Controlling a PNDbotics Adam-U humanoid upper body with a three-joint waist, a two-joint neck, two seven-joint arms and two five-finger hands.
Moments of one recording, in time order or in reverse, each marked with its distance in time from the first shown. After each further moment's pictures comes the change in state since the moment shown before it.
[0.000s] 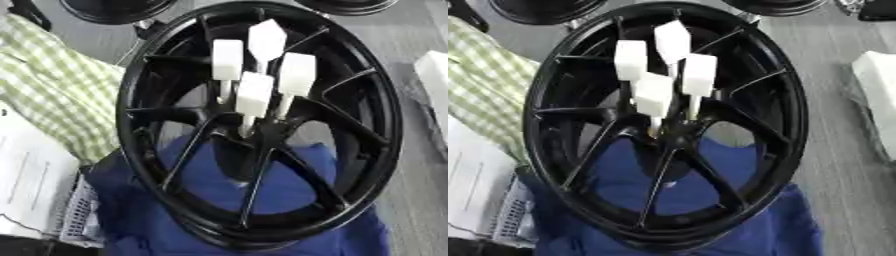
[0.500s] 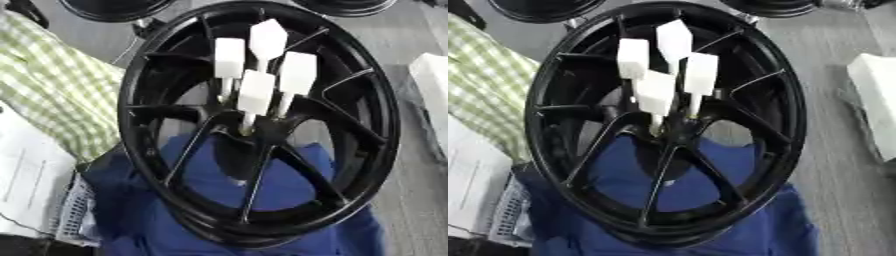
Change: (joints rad) left arm 0.012 0.012 -0.006 0.000 0.003 0.007 -0.007; right arm -0.228 -0.065 0.182 0.072 0.102 -0.114 0.258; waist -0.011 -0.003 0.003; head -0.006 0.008
